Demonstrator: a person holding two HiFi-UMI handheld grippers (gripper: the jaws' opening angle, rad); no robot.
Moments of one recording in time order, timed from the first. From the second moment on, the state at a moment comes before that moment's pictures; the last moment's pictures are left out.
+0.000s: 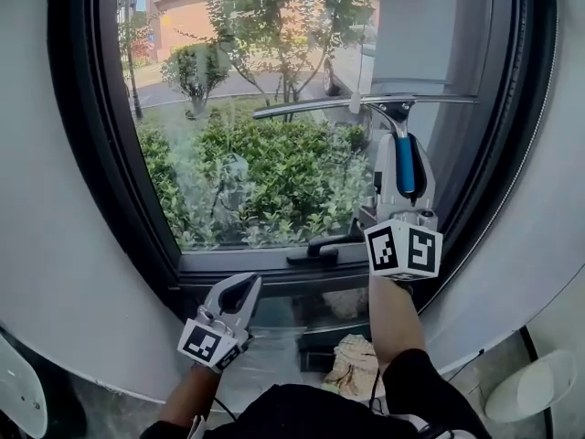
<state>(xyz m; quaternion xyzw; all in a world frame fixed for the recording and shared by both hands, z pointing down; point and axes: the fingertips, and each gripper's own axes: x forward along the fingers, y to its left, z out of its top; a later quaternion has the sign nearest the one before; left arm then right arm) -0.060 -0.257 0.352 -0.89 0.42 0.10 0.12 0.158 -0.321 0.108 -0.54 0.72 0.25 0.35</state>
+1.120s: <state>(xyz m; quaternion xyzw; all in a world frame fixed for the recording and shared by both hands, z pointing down) -0.046 -0.272 0.340 -0.90 0.39 0.11 0.12 0.171 -0.358 0.032 -0.54 0.67 0.25 0.44</state>
